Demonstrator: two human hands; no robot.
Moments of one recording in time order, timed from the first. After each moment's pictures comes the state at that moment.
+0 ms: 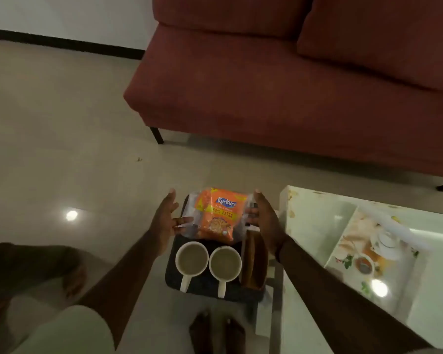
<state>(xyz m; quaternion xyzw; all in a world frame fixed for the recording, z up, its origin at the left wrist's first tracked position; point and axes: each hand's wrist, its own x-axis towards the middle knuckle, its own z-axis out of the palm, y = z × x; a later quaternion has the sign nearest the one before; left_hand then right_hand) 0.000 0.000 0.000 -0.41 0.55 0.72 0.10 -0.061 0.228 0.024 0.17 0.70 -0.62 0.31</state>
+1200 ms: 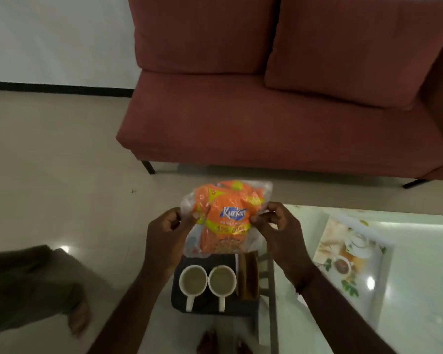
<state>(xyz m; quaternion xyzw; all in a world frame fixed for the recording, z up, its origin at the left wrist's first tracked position) 0.005 0.037 0.174 -0.17 0.81 0.55 -0.09 -0.037 0.260 0.168 0.05 0.76 -0.64 0.11</state>
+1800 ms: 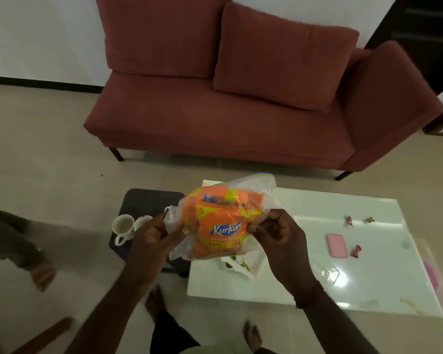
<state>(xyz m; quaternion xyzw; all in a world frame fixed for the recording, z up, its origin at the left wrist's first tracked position) 0.177 0.325 0.340 -0.15 0.71 0.69 0.00 0.135 0.564 0.330 -0.02 0.74 -0.67 0.04</state>
